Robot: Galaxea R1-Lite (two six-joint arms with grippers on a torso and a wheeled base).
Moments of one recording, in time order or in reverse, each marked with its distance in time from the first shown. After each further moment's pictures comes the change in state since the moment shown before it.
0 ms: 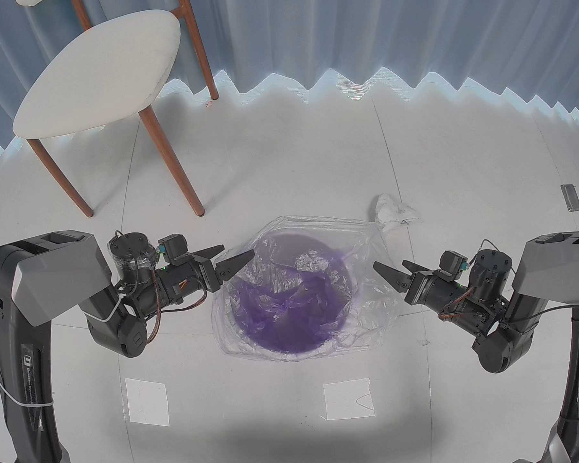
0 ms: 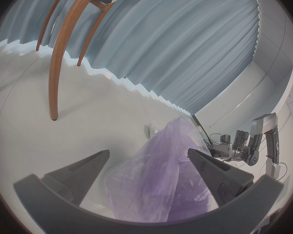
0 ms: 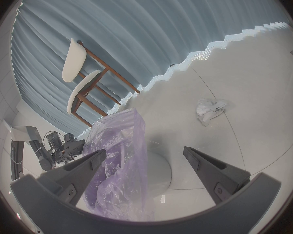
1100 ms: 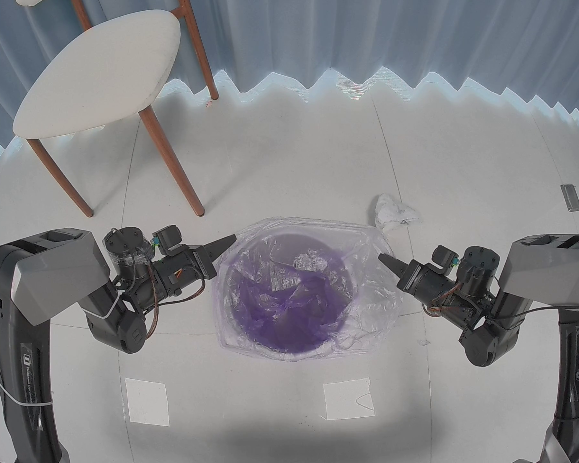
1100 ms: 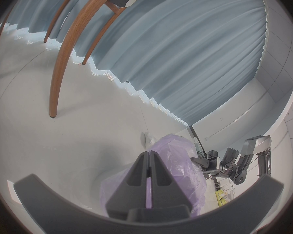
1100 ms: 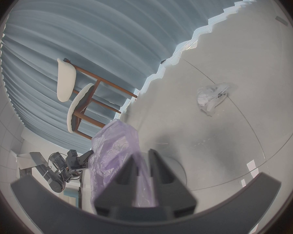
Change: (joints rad) left arm 0.010 0.000 -0.027 -0.053 0.000 -0.160; right arm 0.006 0.080 -0.126 0.000 0.000 0.237
